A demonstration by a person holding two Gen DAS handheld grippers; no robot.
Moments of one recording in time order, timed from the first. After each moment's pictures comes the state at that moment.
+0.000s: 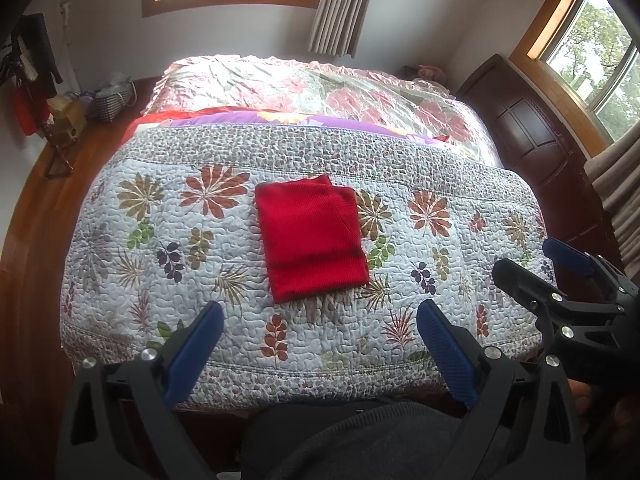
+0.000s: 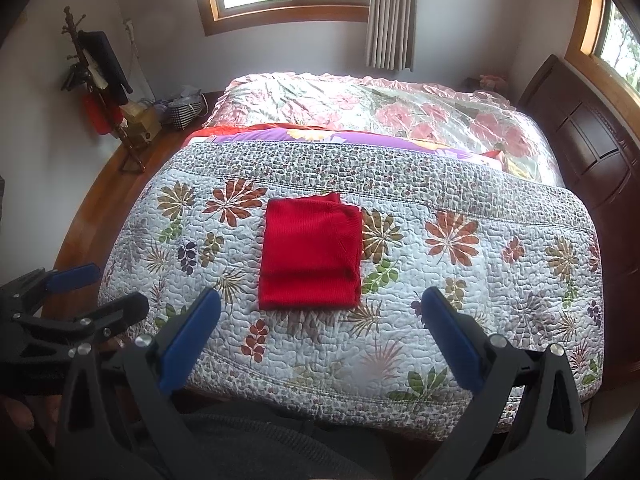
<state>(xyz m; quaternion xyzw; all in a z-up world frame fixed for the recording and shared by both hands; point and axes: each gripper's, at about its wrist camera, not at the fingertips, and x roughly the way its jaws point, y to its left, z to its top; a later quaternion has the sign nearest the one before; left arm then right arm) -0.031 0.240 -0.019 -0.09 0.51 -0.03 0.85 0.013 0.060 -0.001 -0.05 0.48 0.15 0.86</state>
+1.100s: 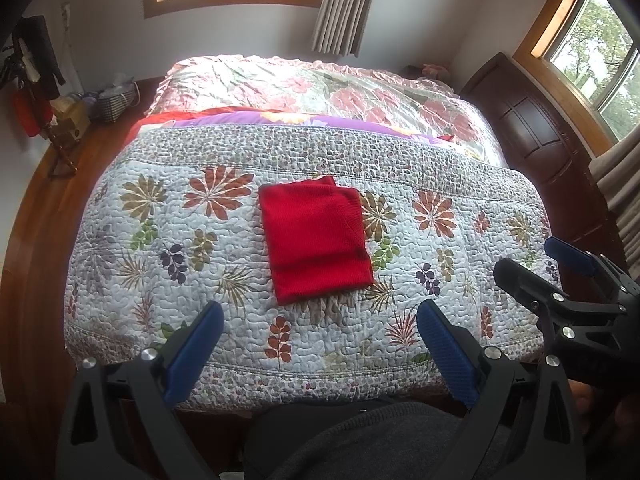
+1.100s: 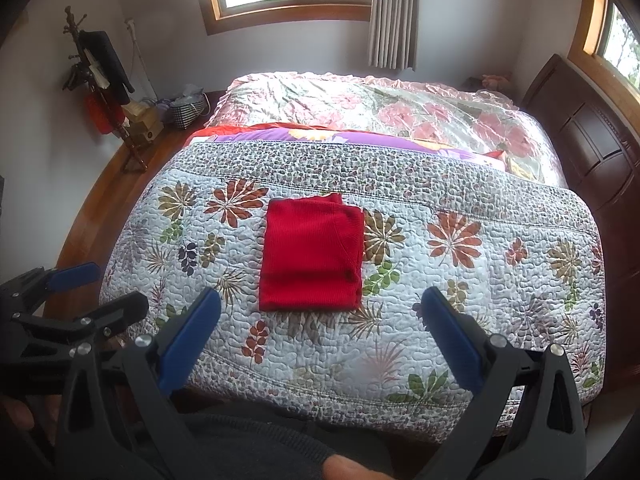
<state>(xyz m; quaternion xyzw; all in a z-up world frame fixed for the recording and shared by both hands) -0.025 0.242 -0.019 -0.09 0.51 -0.03 0.85 0.017 0.062 -0.004 -0.05 0.48 0.15 0.86</state>
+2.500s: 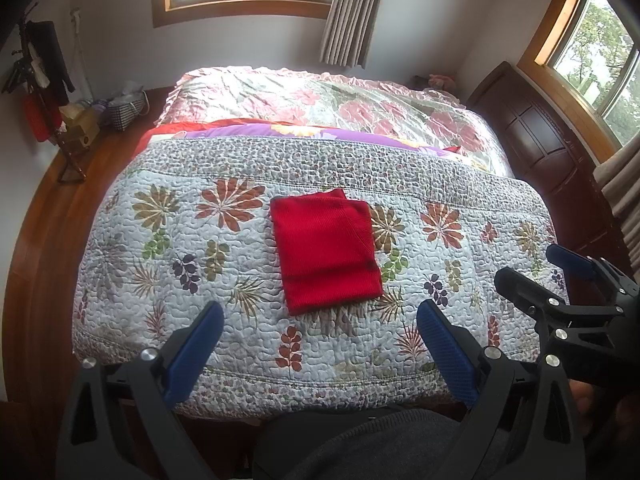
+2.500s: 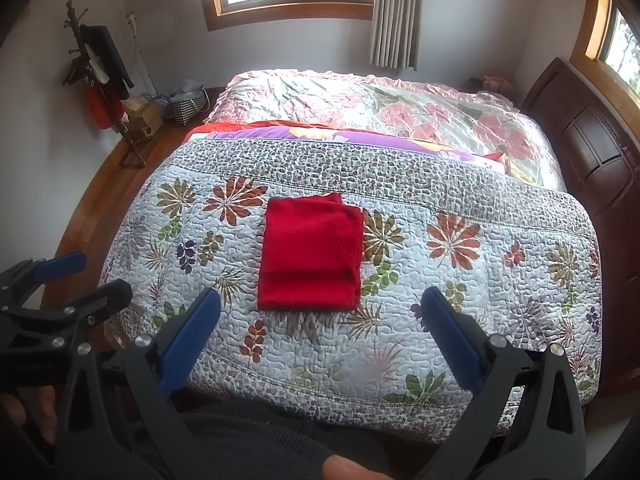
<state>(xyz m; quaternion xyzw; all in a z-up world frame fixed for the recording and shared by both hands) -0.026 0.247 -0.006 -0.08 0.50 -0.01 0.86 0.019 0.065 -0.003 -0.06 0.48 0.15 0.86</state>
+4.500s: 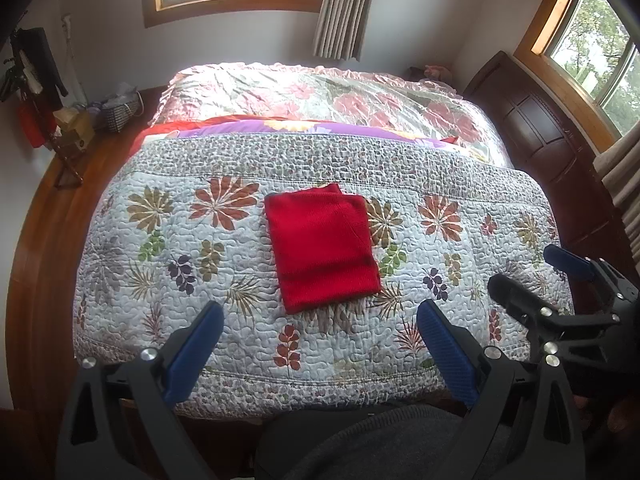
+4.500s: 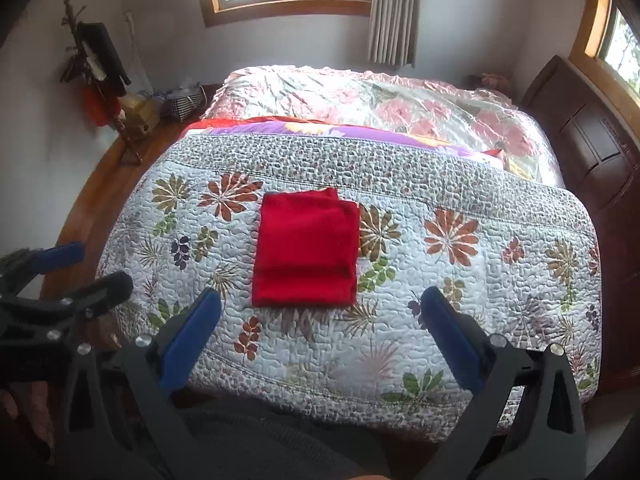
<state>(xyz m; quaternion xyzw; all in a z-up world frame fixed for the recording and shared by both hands) -0.022 0.238 -0.016 -0.07 0.51 -0.02 0.86 0.024 0.063 -0.015 -0.06 0.49 0.14 0.86</state>
